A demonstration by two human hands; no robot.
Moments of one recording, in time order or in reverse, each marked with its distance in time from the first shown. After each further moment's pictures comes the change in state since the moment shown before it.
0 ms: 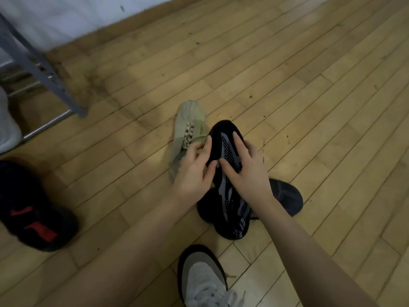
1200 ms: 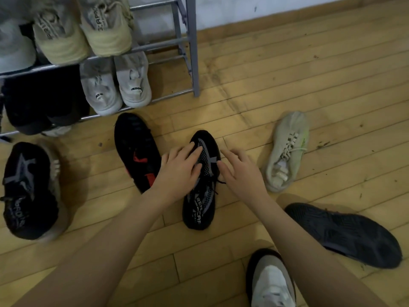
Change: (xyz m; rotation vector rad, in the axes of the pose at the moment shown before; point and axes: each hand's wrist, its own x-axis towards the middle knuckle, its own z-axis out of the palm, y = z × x) left_hand -0.124 -0.076 -0.194 0.677 -0.058 -0.489; right_hand -0.007 -0.151 0.153 -0.076 -0.312 -0.411
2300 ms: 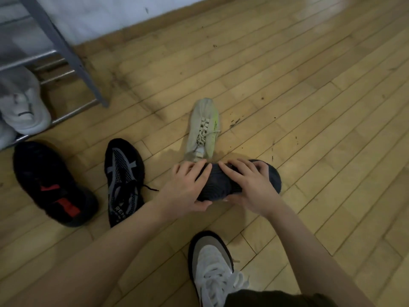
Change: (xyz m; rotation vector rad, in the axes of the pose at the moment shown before) left_hand 0.009 0.162 0.052 0.172 -0.012 0.740; right_hand -0.130 0.144 -0.108 -0.374 -0.072 -0.002
